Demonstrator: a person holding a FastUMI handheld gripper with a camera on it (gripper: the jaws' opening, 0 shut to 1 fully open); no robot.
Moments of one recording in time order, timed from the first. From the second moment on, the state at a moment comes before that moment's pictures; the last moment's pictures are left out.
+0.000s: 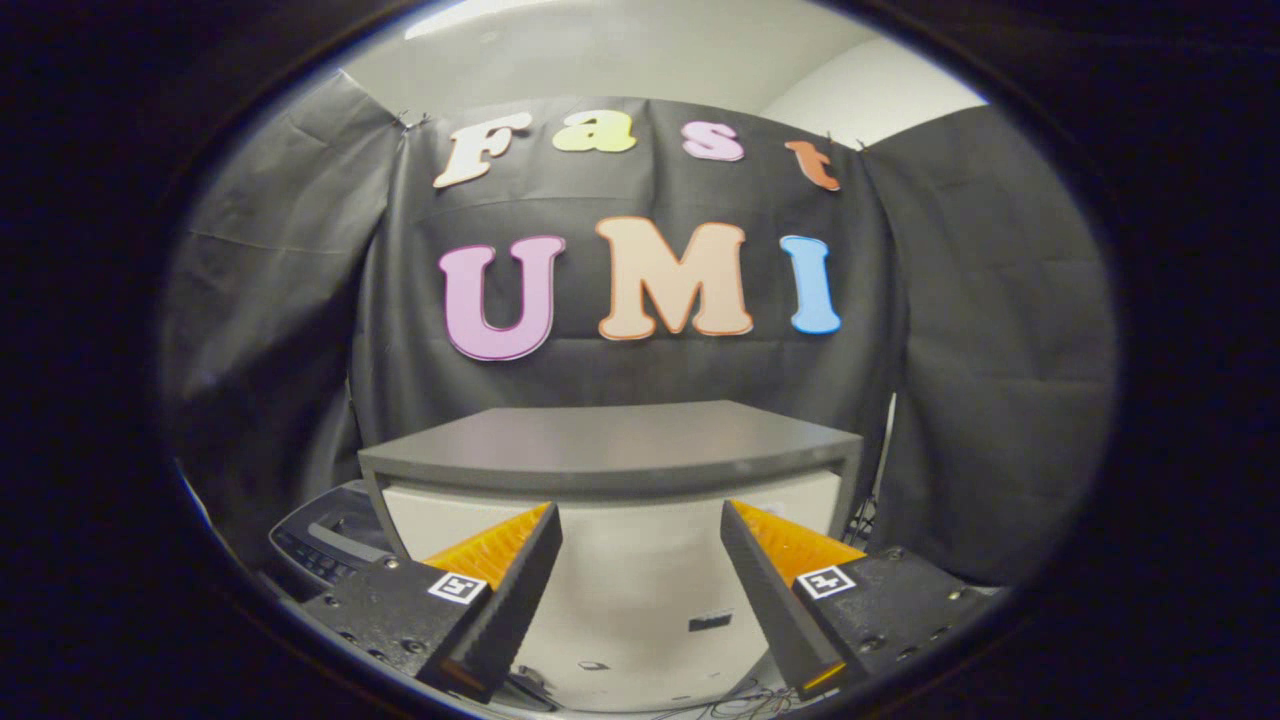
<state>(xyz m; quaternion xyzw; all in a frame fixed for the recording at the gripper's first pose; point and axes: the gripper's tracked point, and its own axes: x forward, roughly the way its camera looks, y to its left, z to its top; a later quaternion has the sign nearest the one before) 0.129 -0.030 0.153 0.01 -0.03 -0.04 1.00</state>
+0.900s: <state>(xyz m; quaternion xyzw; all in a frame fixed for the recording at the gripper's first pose) 0.008 0.008 0.027 0.02 -0.05 0.02 1.00</state>
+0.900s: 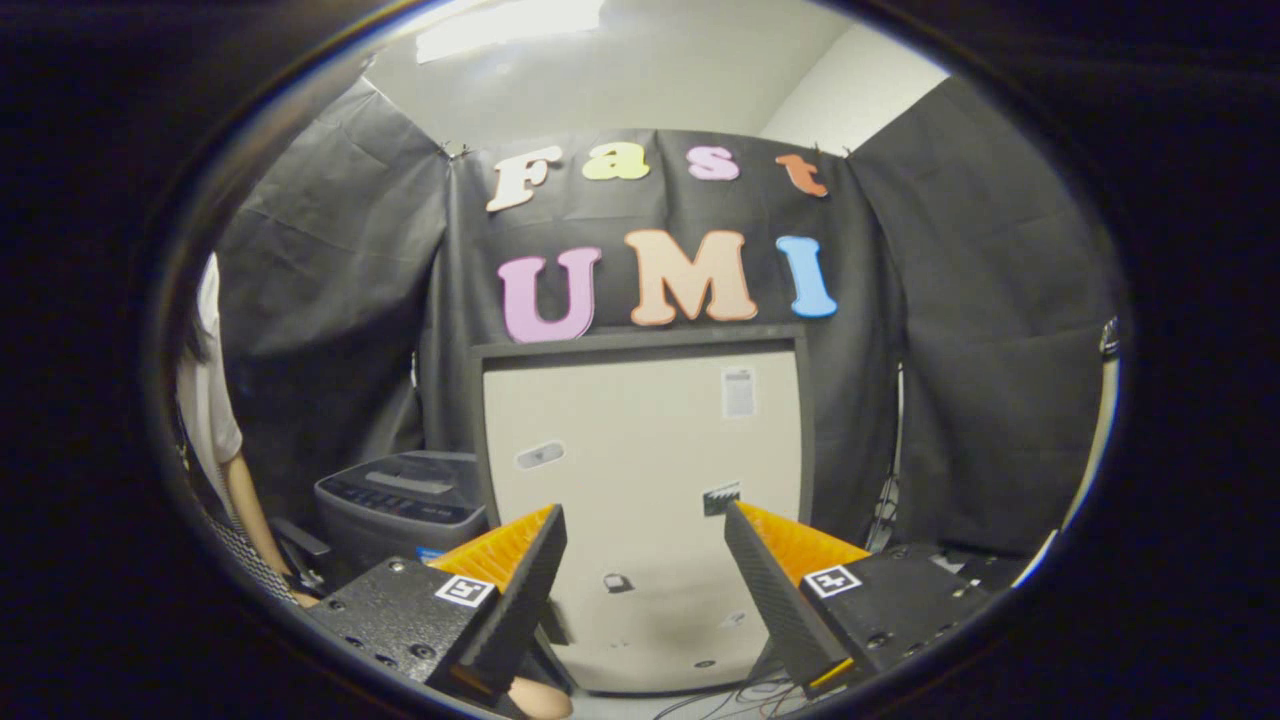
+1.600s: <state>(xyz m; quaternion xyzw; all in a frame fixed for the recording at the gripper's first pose) -0.014 0.044 -0.010 0.00 0.00 0.09 1.00</state>
